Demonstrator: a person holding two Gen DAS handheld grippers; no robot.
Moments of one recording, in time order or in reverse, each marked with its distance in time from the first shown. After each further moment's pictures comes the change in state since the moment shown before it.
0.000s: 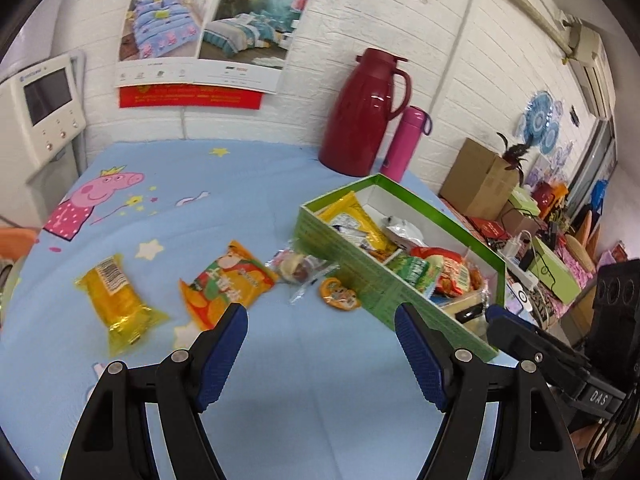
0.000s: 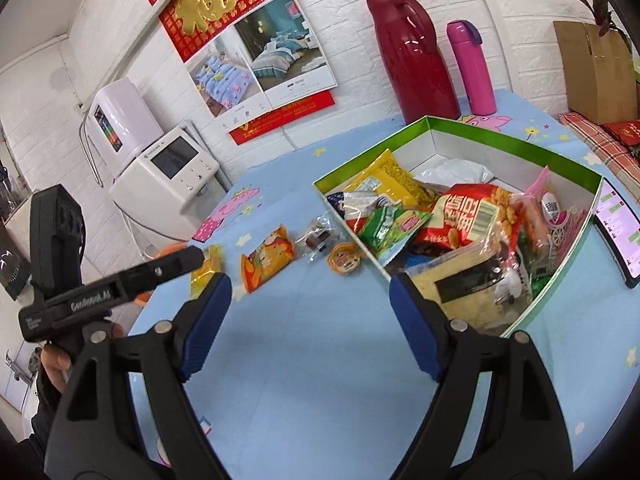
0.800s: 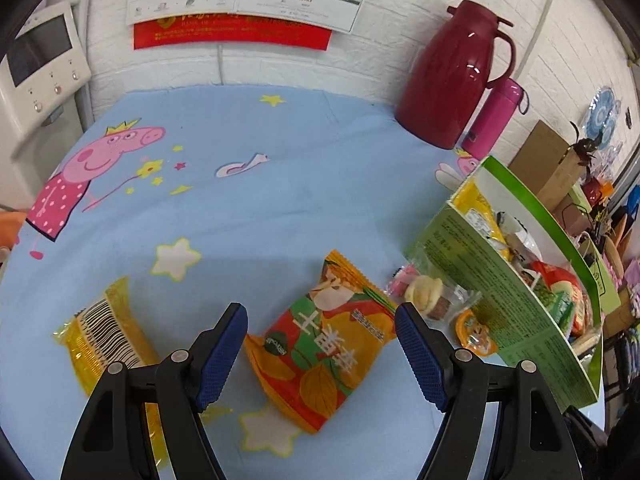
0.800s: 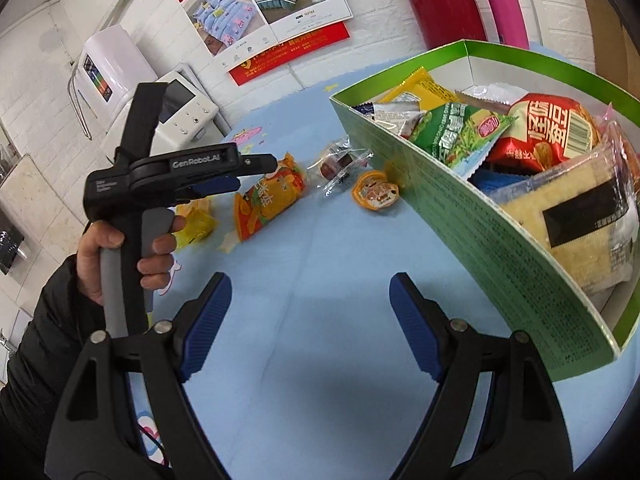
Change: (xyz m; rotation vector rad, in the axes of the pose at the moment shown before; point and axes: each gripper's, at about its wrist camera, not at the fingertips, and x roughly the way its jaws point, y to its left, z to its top) left arm 0.124 0.084 0.036 -0.059 0.189 0.087; right arm 0.069 0.004 -0.035 -0.009 0.167 0.011
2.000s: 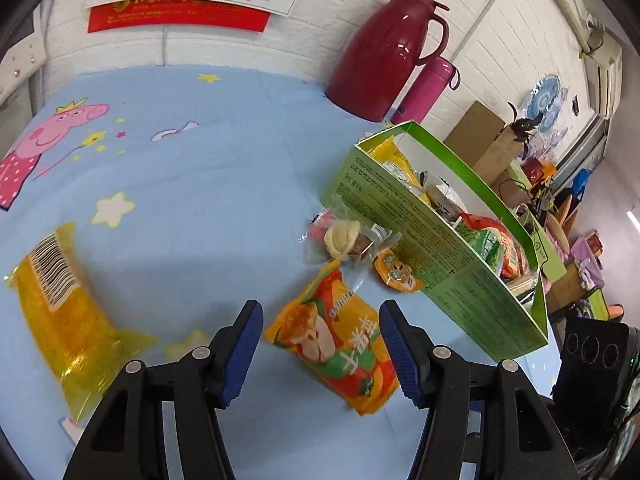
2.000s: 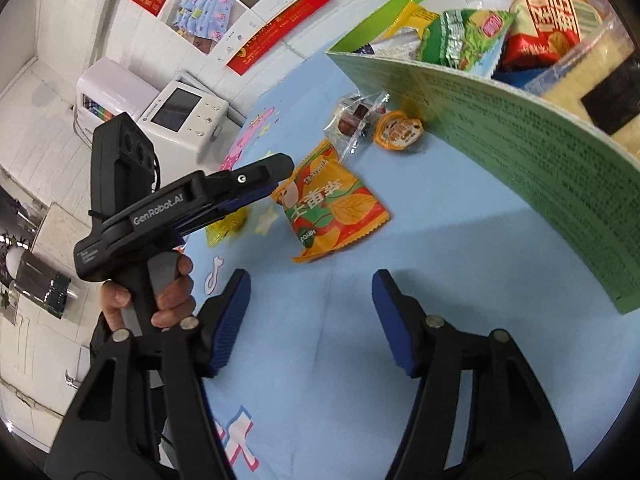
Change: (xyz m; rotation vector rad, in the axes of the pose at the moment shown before) left arm -0.015 -0.018 -0.035 0.075 0.049 -0.240; right arm 0.012 -0.005 -0.009 0.252 0.103 0.168
